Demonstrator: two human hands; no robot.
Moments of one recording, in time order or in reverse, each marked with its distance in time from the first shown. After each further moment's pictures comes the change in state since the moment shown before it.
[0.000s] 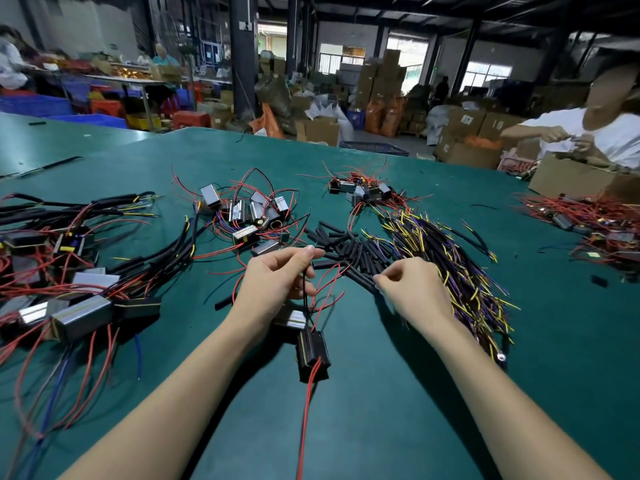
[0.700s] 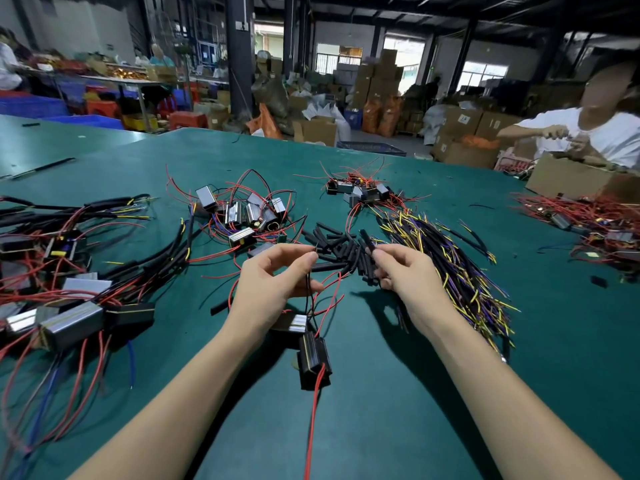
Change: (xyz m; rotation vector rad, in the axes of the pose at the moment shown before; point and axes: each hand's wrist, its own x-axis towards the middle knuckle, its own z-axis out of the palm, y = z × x) left_hand 0.002 -0.003 -0.001 -0.014 0.049 0.073; right_hand 0.006 -0.009 0.001 0.824 -0.079 -0.029
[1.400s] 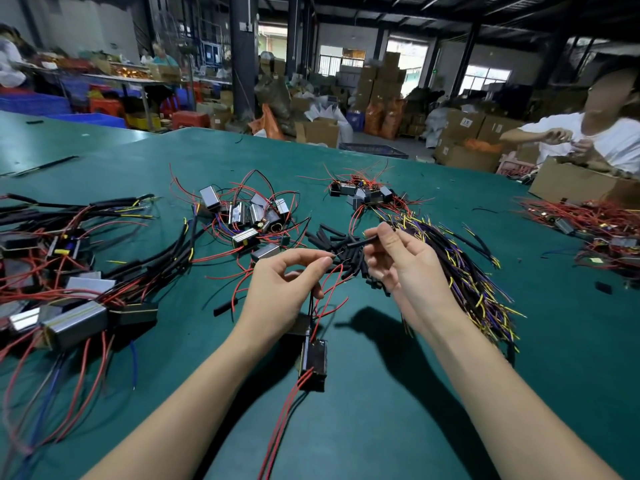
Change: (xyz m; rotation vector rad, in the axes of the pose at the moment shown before) left_hand -0.007 0.008 0.010 0.185 -0.026 0.171; right_hand -0.013 -0.029 0.013 0.550 -0.149 -0.030
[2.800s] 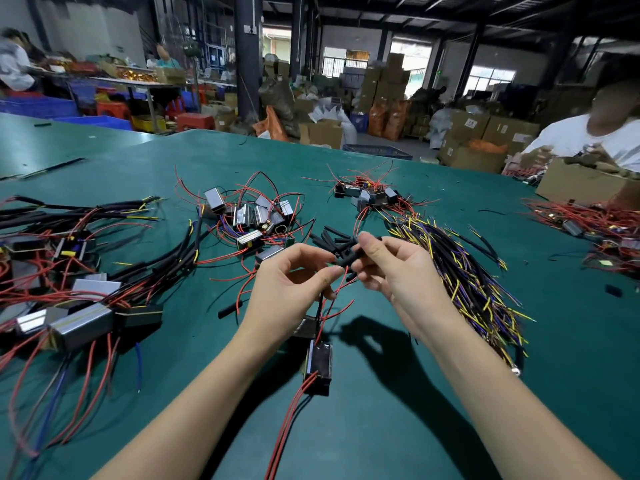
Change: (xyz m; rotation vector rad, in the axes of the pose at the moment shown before) left_hand 0.000 0.004 0.001 -0.031 -0.028 0.021; right_hand -0.004 0.001 0.011 -0.142 -0.059 0.049
